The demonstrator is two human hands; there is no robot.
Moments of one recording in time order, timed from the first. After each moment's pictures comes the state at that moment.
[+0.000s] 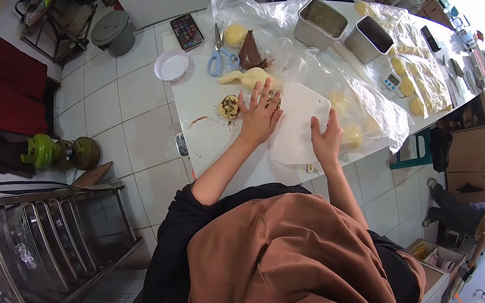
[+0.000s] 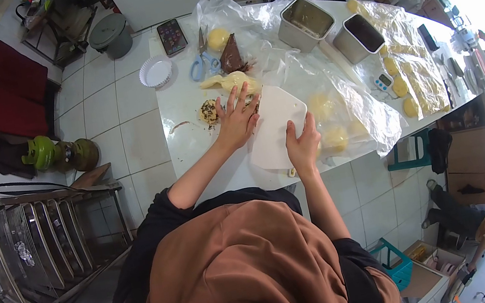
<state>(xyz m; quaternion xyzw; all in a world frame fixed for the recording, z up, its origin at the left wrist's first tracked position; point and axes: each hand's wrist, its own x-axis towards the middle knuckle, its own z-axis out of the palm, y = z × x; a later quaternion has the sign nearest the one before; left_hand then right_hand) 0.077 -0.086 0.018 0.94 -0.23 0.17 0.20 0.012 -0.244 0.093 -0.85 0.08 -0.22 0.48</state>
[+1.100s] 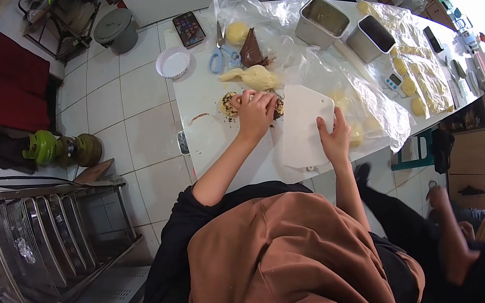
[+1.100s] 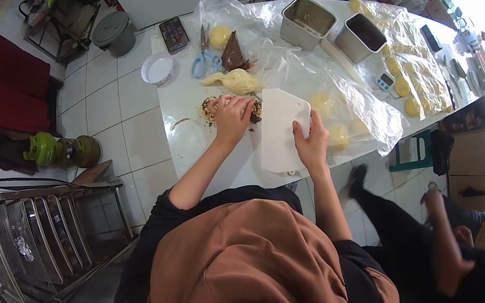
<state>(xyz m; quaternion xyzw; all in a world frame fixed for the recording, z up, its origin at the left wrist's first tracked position) 0.081 -0.087 0.030 0.89 -0.15 0.30 0.31 0.006 -0.264 0.101 -0.84 0.05 -0.18 0.50</state>
